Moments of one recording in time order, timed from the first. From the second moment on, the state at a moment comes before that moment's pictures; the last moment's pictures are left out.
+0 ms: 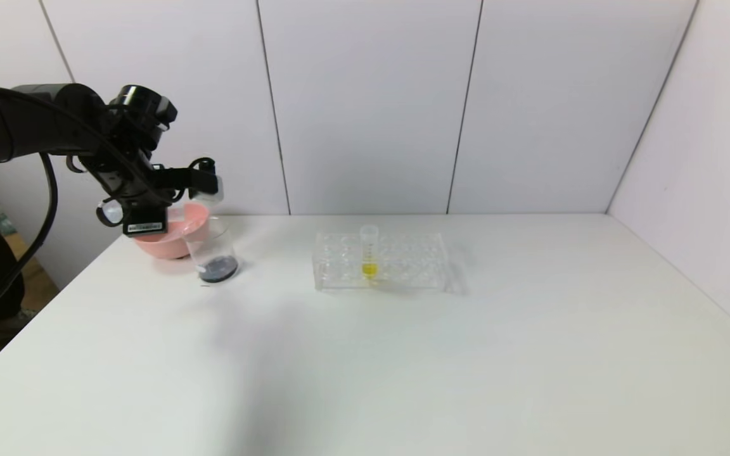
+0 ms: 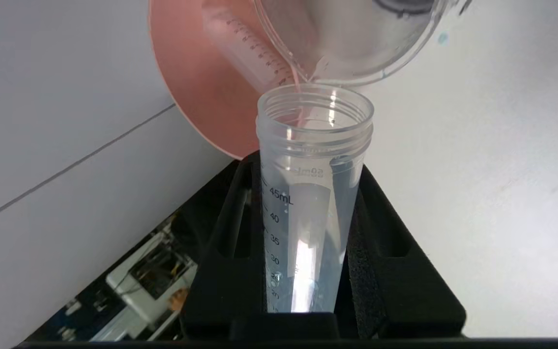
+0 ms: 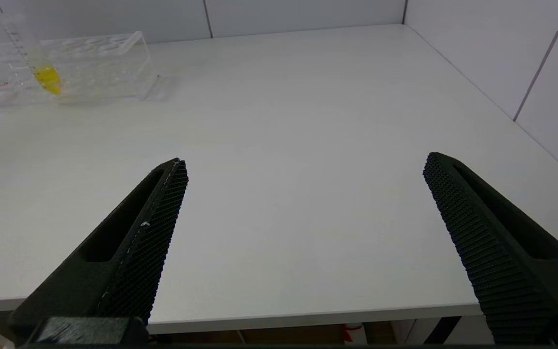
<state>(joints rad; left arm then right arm) -0.04 2.10 -2.00 0.77 0.25 1.24 0.00 0.00 0.00 0.00 -0.03 0.08</state>
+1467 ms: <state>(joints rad) 0.05 2.04 -1.10 -1.14 0.23 0.01 0.00 0.00 0.00 0.00 -0.03 0.08</state>
